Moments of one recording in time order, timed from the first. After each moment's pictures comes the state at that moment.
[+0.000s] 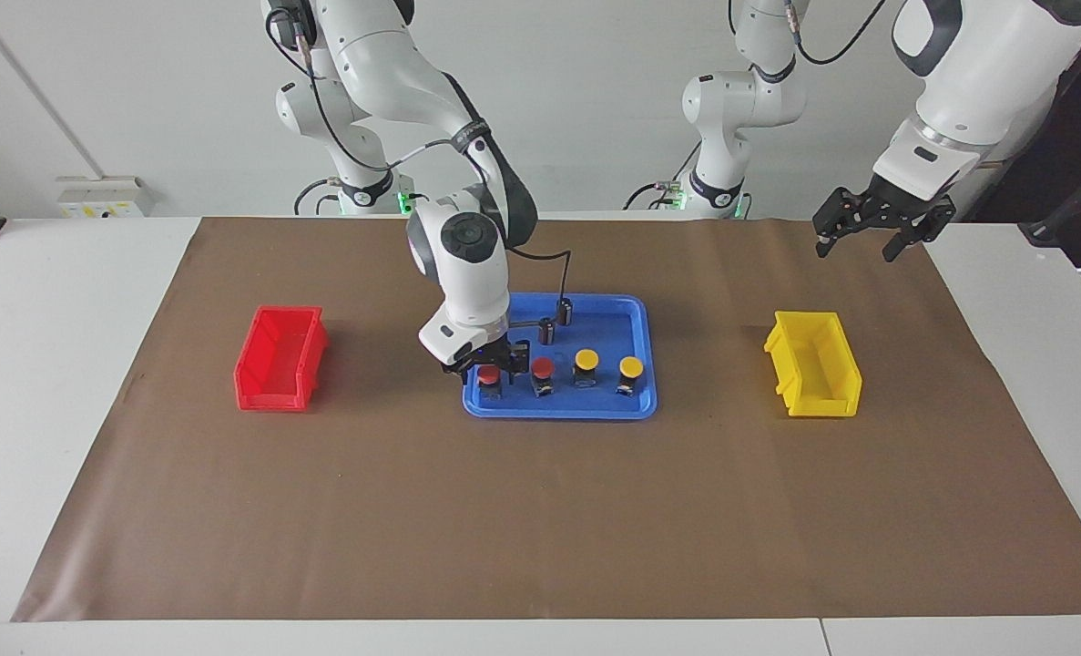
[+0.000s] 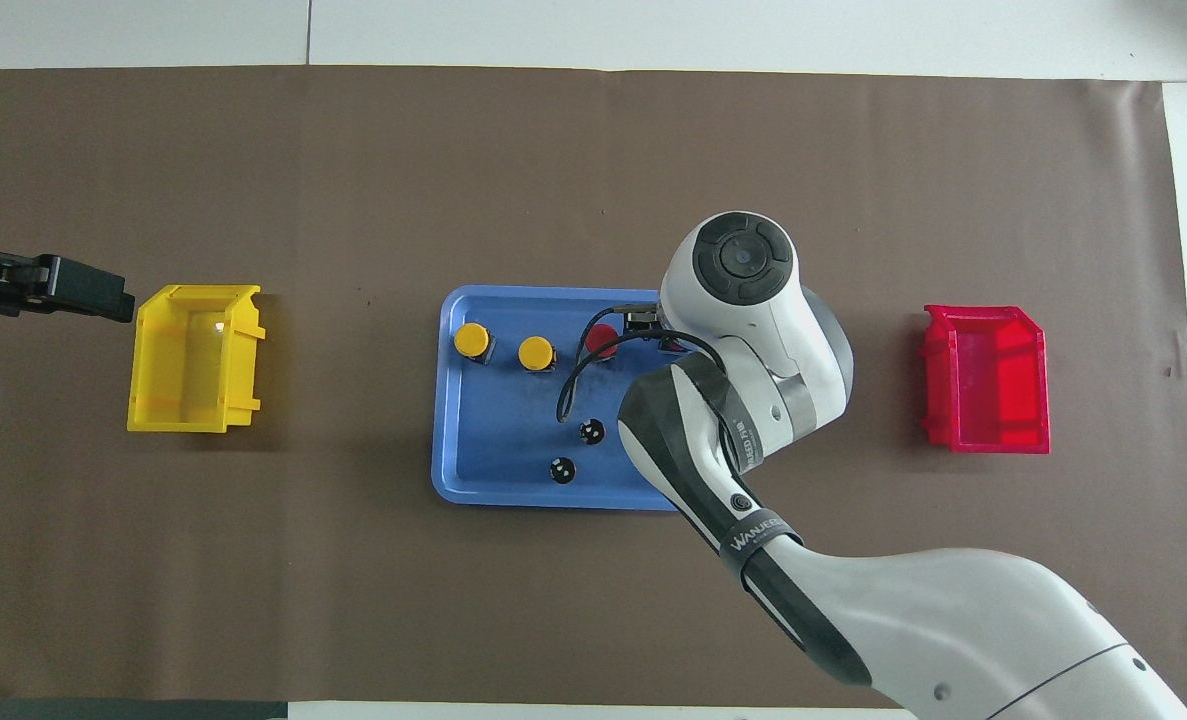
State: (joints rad) left arm -0.07 -0.03 -0.04 -1.62 -0.04 1.57 0.03; right arm 0.54 0.38 -0.07 -1.81 0.03 2.20 0.49
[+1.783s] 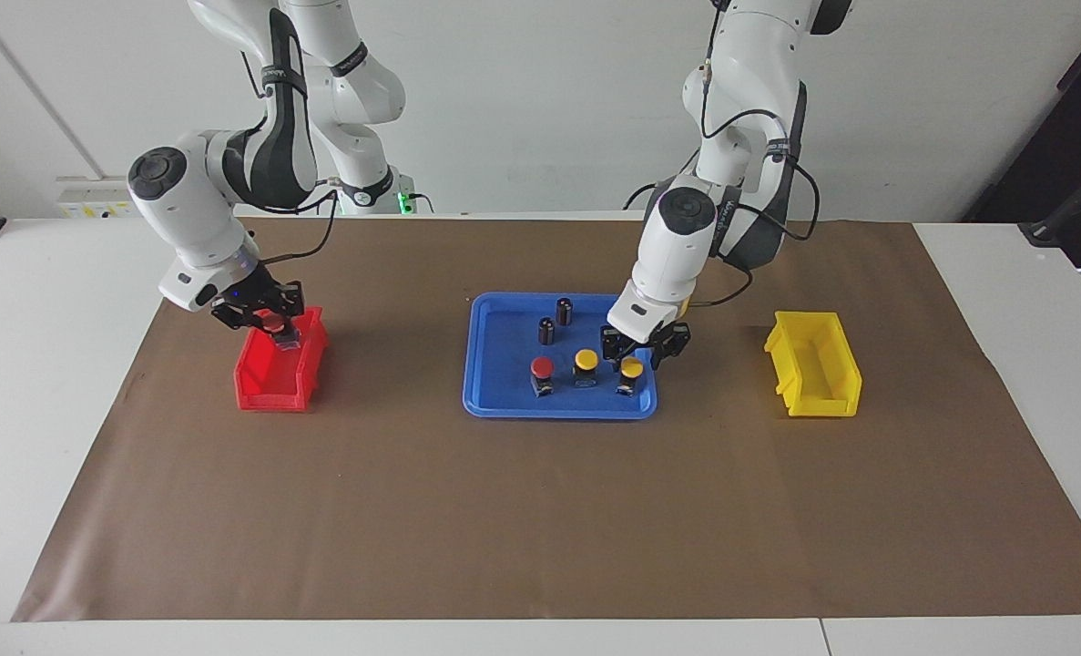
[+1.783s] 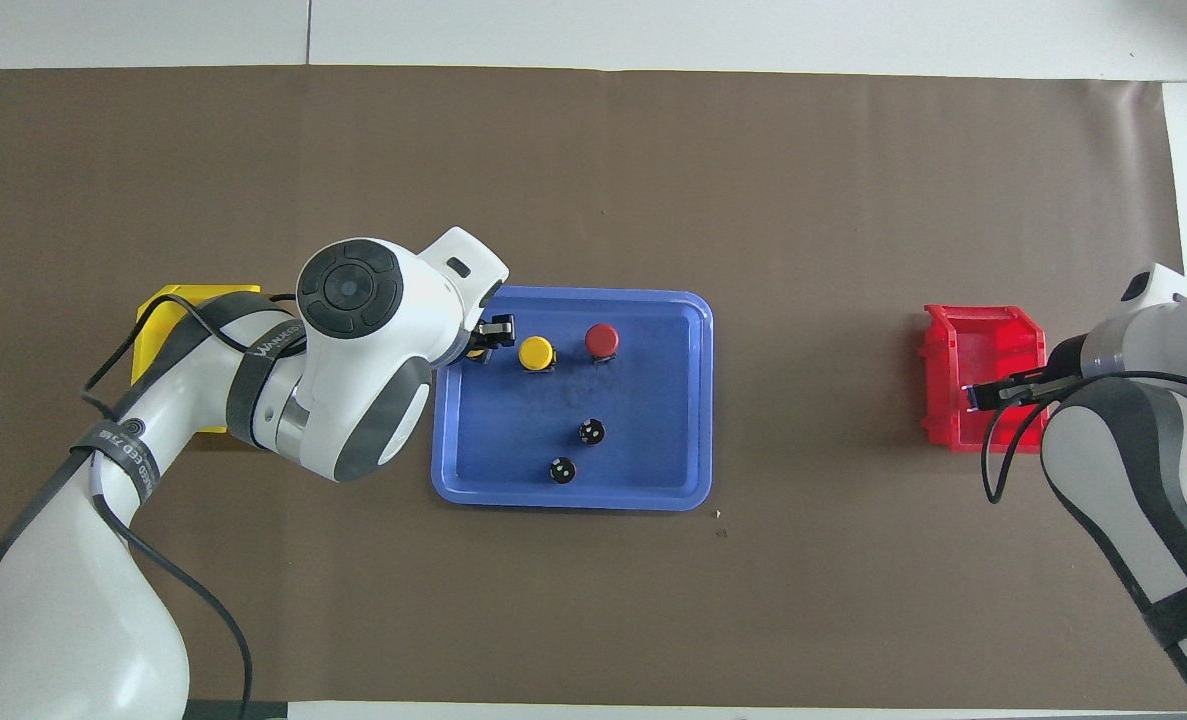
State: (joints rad) left arm -0.49 0.25 -0.07 -1.96 0.00 2.28 -0.55; right arm -0.04 -0.06 -0.08 -2.28 0.03 2.17 -0.35
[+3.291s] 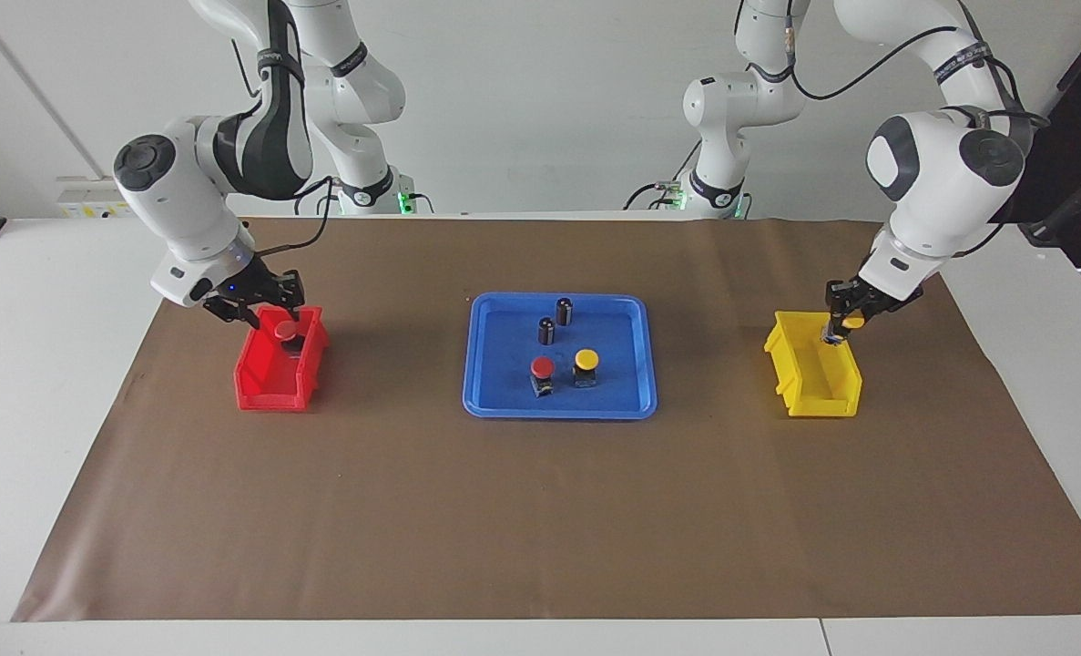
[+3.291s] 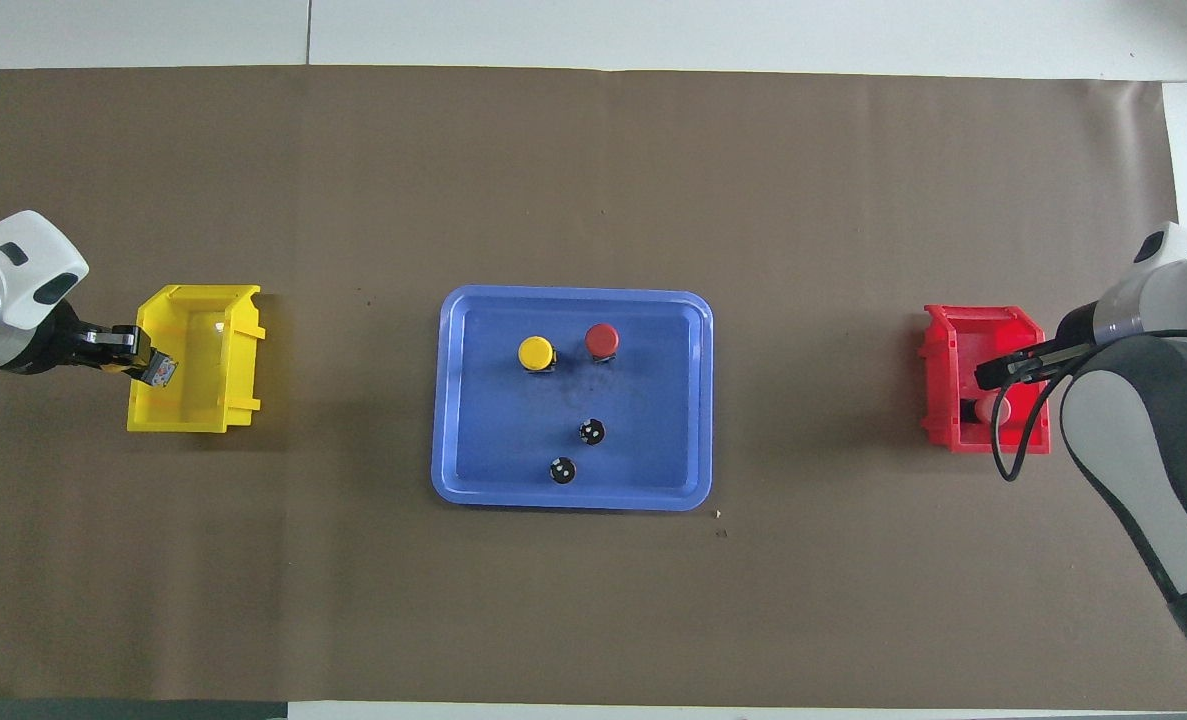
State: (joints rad) left arm 0.03 -0.04 -0.04 -2.10 0.04 2.02 0.07; right arm 0.07 -0.02 -0.07 -1.99 0.04 1.91 -0.20
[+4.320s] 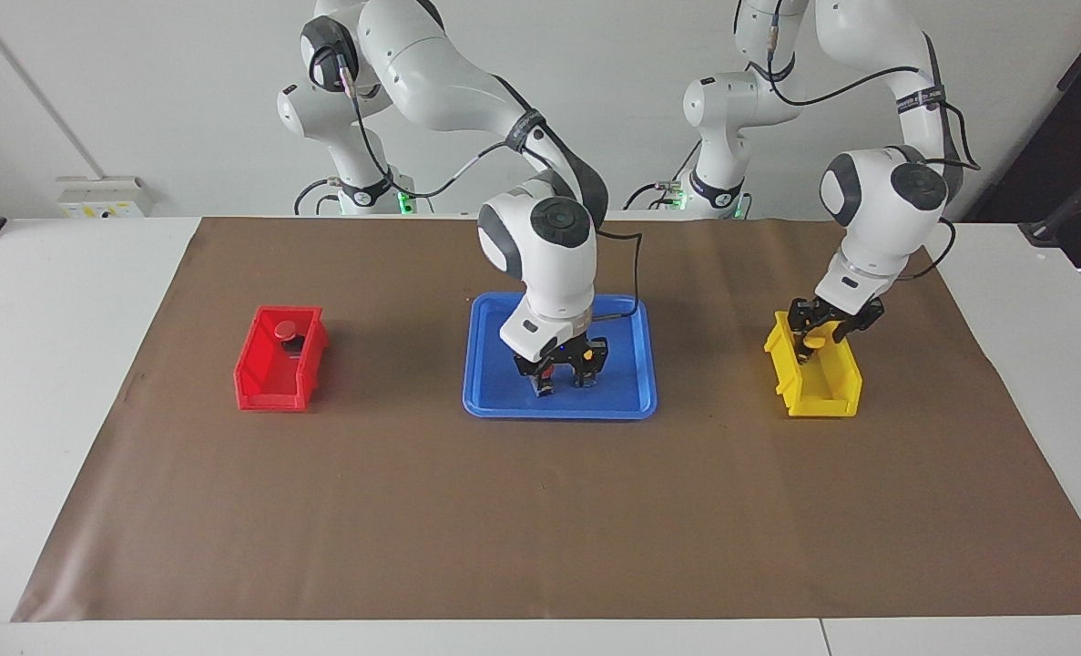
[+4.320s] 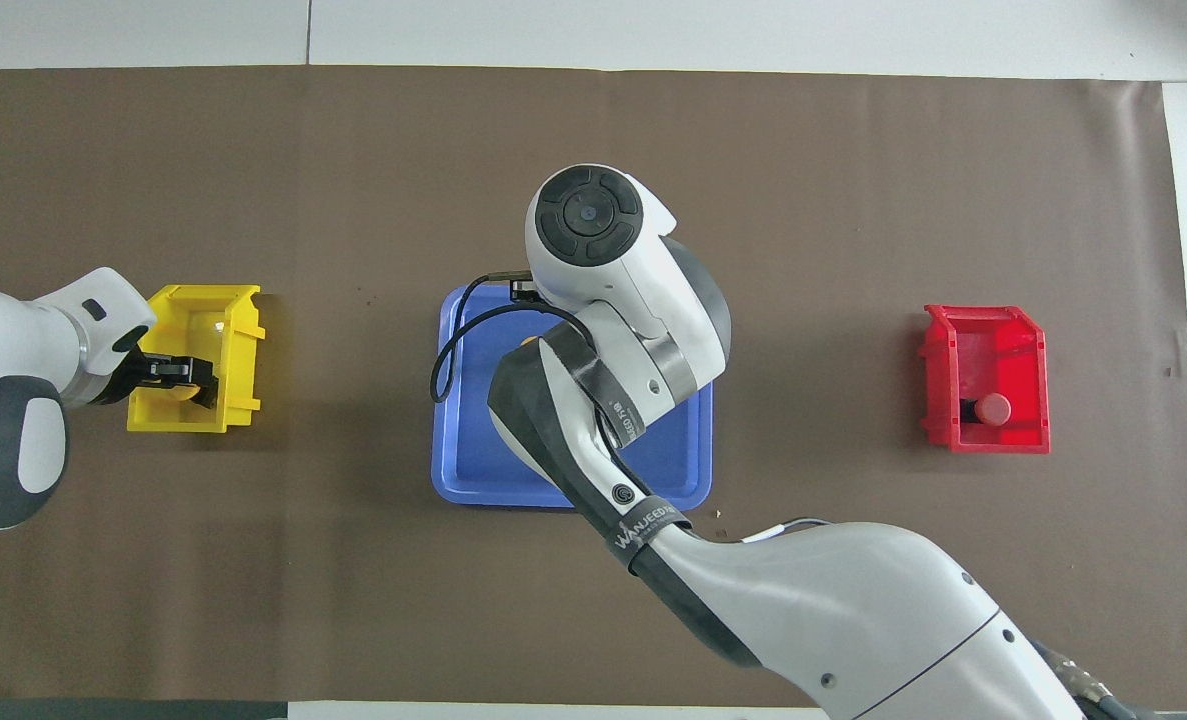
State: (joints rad) left arm 0.03 -0.05 -0.05 -2.25 0.04 2.23 0.07; right arm 0.63 0.57 -0.05 -1.39 0.04 2.02 0.59
